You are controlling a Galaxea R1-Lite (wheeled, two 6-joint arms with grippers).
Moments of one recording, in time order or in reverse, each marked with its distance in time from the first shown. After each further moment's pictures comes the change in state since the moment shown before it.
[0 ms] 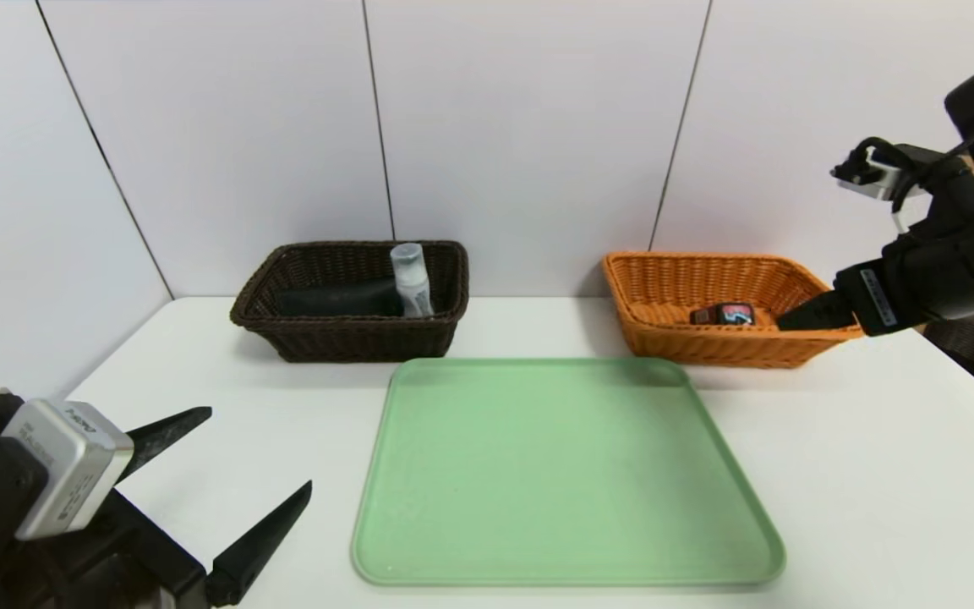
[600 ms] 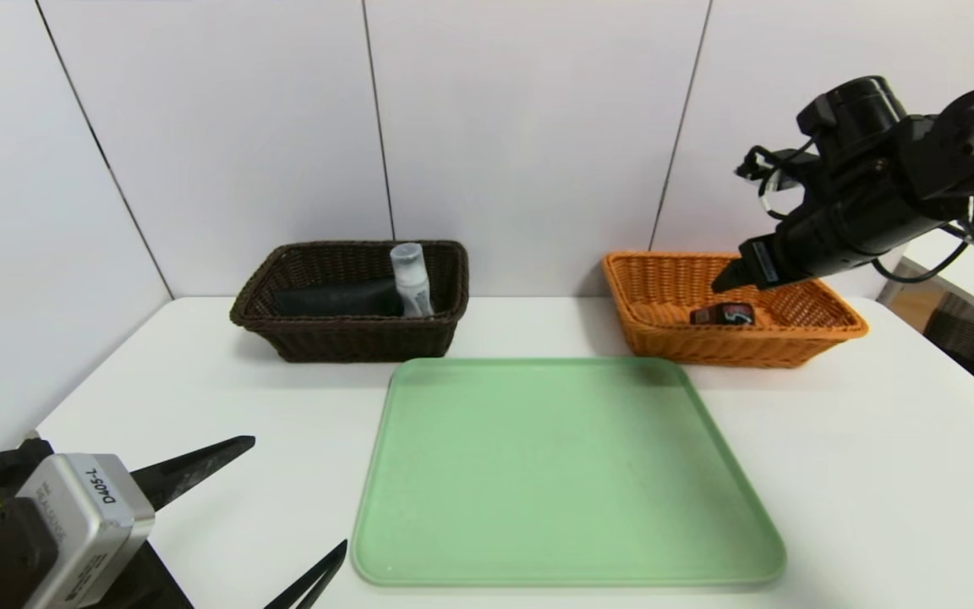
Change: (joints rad) left arm -0.182 0.003 0.011 0.002 0.003 0.008; right arm -0.016 0.354 -0.351 0.005 -0.046 0.000
